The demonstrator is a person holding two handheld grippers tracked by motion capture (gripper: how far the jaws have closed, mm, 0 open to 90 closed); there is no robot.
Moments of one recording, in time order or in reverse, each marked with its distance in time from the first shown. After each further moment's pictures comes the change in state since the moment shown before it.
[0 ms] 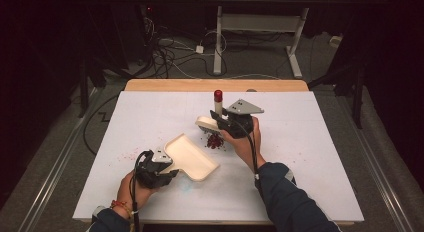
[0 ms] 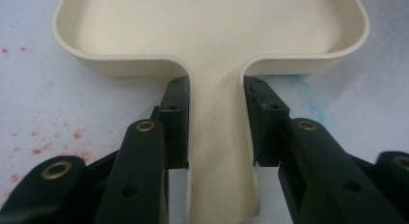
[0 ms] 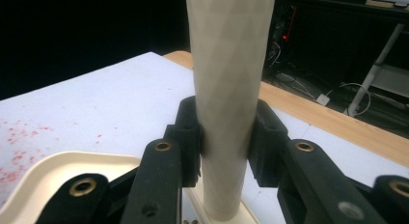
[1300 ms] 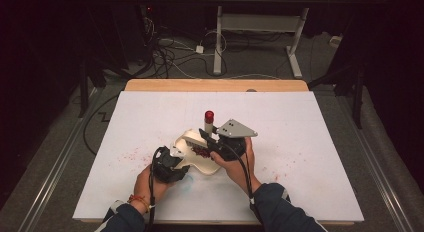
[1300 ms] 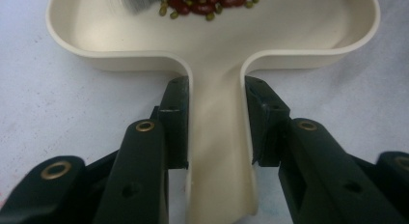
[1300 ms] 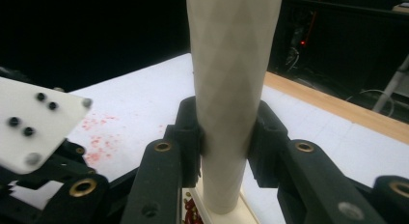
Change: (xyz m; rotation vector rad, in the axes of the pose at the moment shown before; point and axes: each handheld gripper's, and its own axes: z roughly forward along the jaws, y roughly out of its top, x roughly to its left) left arm -0.013 0.026 0.028 0.026 0.034 -0.023; right arm 0.062 -0.007 -0.032 -0.021 0.051 -0.014
